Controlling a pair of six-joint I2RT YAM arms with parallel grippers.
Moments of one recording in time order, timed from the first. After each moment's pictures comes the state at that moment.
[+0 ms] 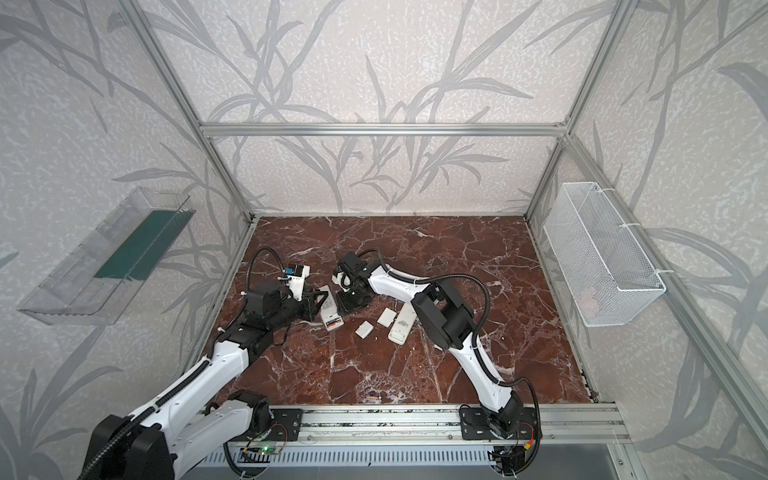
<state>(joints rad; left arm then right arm) -0.24 0.99 0.49 -0.01 0.28 -0.25 0.82 2.31 1.80 -0.66 -0.39 0.30</state>
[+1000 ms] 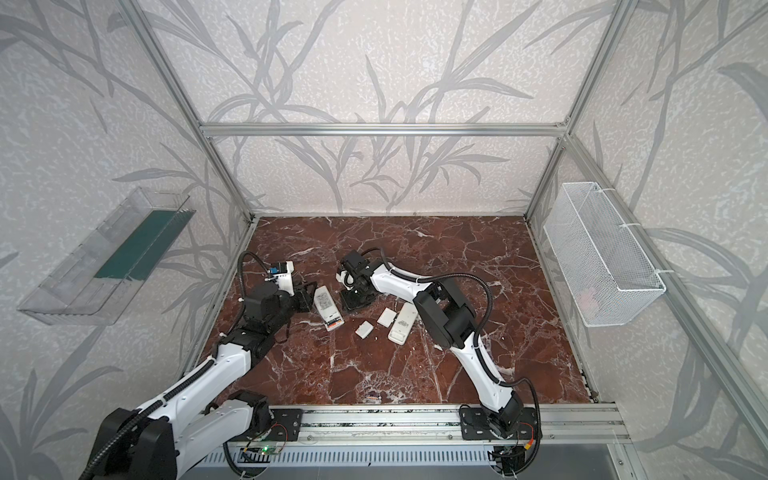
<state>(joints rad) -0.23 1.00 0.41 0.21 0.11 -0.40 0.82 2.32 1.82 -0.68 -0.38 0.30</state>
